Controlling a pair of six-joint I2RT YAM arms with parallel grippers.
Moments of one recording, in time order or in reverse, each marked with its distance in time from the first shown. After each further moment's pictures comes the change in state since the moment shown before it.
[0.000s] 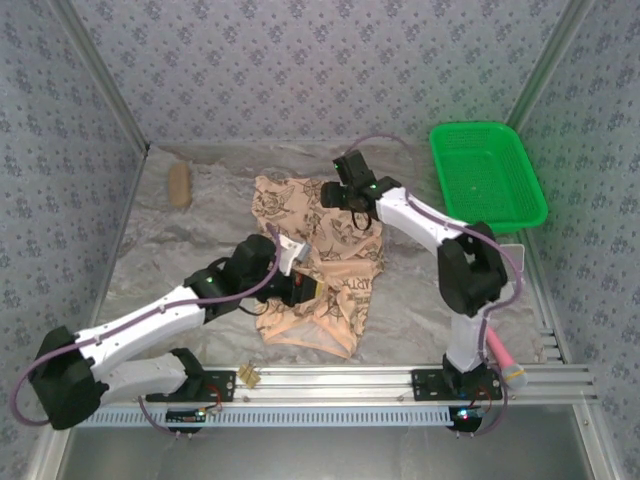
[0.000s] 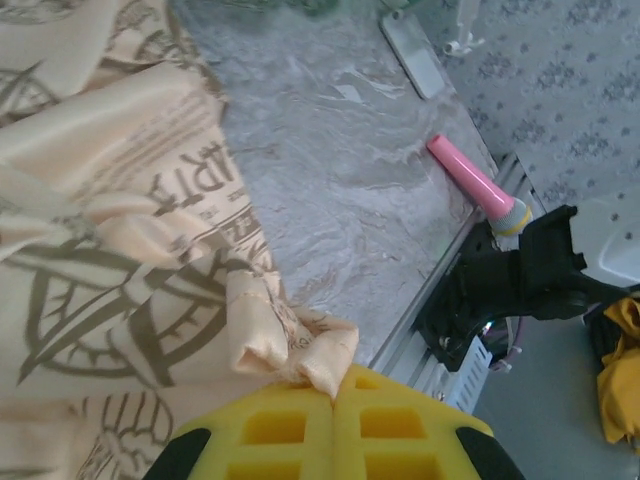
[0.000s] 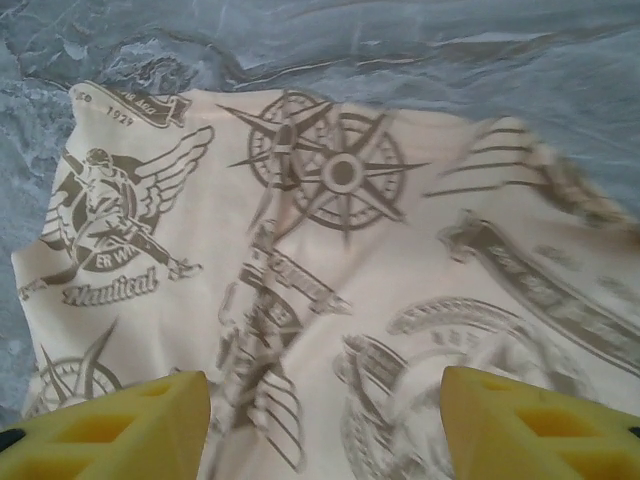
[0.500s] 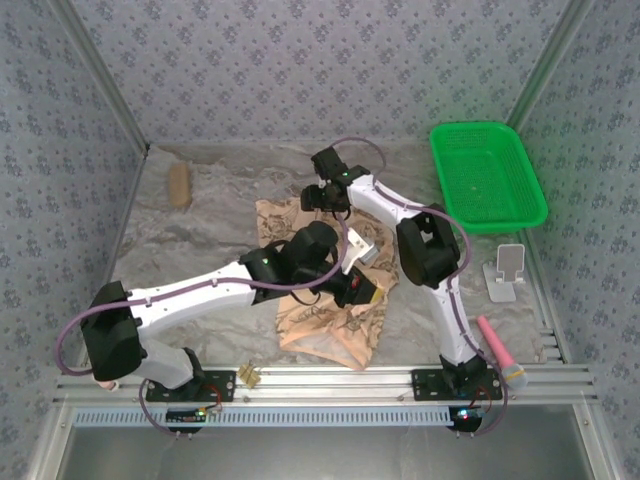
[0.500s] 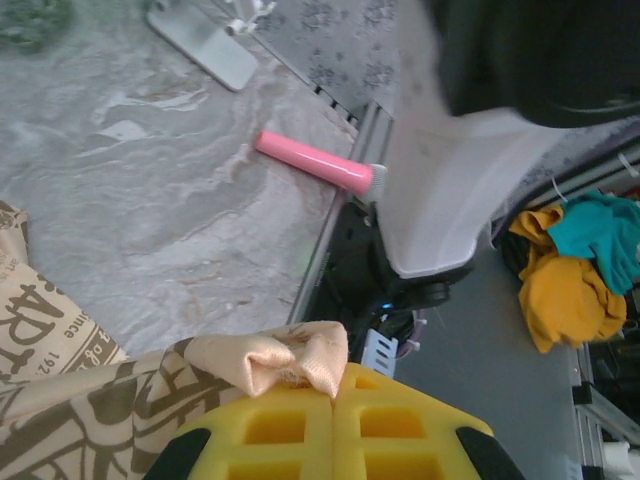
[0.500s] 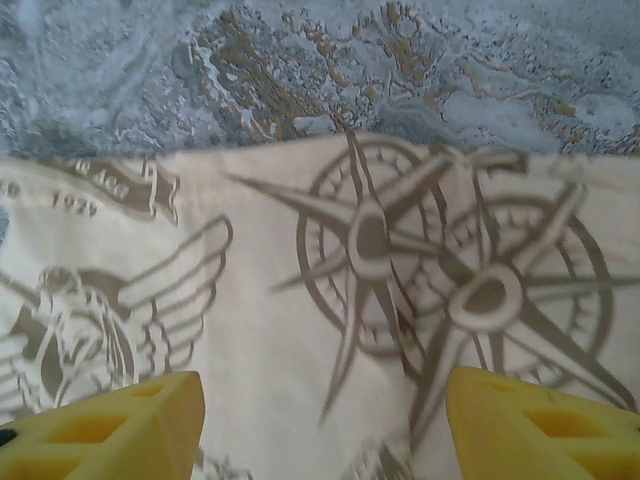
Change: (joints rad) left arm -0.204 0.324 0.360 0.038 0.105 0.121; right arm 0.009 0.352 0.375 -0.201 -0.132 -0.014
